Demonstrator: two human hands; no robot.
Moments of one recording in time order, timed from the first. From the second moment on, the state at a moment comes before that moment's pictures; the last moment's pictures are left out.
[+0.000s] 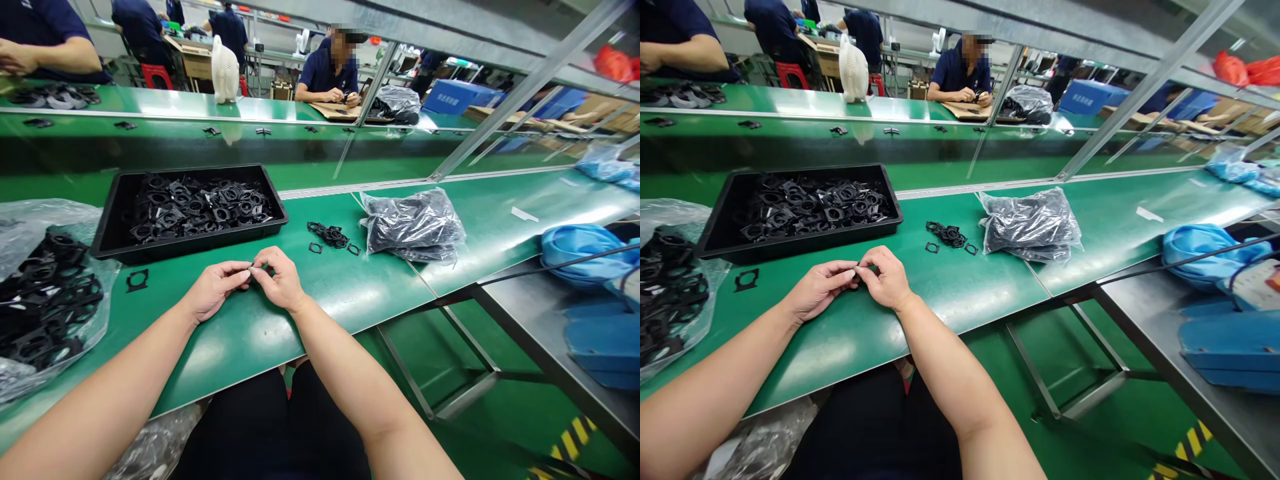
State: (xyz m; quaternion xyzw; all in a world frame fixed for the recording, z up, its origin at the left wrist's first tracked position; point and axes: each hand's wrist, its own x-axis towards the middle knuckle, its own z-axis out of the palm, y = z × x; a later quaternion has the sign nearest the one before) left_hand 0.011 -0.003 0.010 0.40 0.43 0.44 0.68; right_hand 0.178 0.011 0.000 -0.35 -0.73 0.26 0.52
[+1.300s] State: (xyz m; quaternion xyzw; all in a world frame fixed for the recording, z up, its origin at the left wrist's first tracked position) left_hand 0.004 0.001 0.009 0.39 0.38 0.41 0.73; right_hand 0.172 0.016 -0.007 -0.40 -0.57 0.52 0.49
